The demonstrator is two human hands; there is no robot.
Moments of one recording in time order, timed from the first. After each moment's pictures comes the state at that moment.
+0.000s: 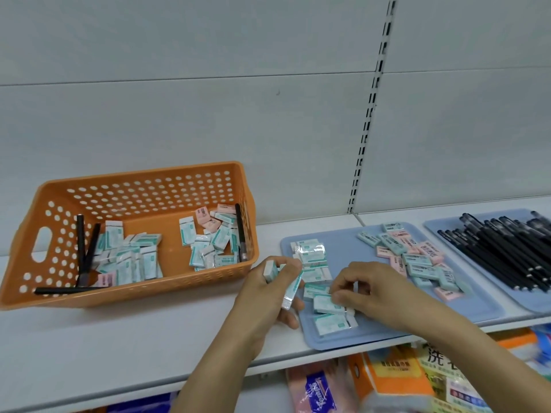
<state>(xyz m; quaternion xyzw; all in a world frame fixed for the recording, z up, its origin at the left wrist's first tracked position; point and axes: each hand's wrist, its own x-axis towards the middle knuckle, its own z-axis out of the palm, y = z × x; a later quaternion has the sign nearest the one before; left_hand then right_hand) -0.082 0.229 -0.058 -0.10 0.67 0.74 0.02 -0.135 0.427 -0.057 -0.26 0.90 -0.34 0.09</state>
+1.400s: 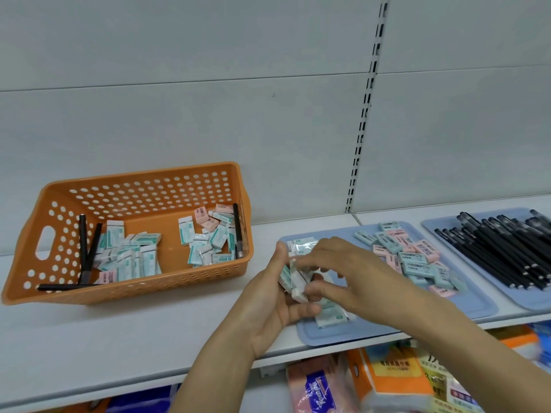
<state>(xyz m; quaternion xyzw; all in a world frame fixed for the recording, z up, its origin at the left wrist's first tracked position) -0.080 0.242 -0.050 -0.09 0.51 0.84 0.15 -0.126 0.406 -0.032 -0.42 0.87 -0.24 -0.06</state>
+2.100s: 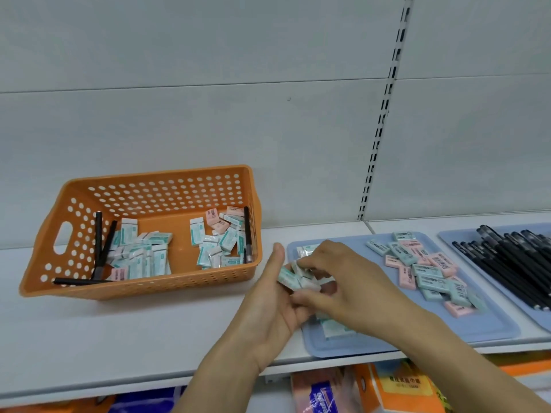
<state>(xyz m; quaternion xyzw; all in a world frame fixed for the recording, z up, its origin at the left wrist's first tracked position) -0.072 0.245 -0.040 -0.10 0.40 0.91 0.10 -0.128 0.385 -0.033 -0.37 0.90 -0.24 -0.04</state>
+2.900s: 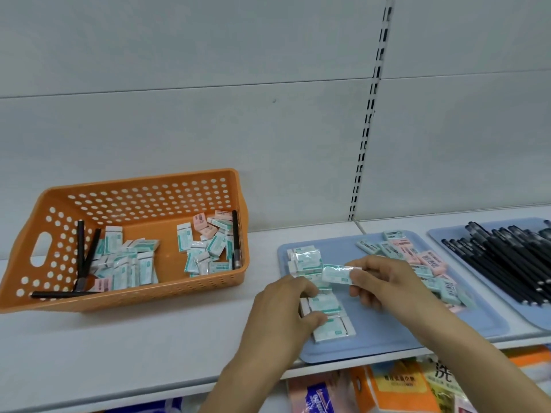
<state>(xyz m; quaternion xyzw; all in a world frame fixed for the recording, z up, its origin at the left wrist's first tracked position) -0.082 0.257 -0.065 0.01 0.95 0.31 -0.09 -0.141 0.438 -0.052 -0.07 0.80 -0.59 0.11</state>
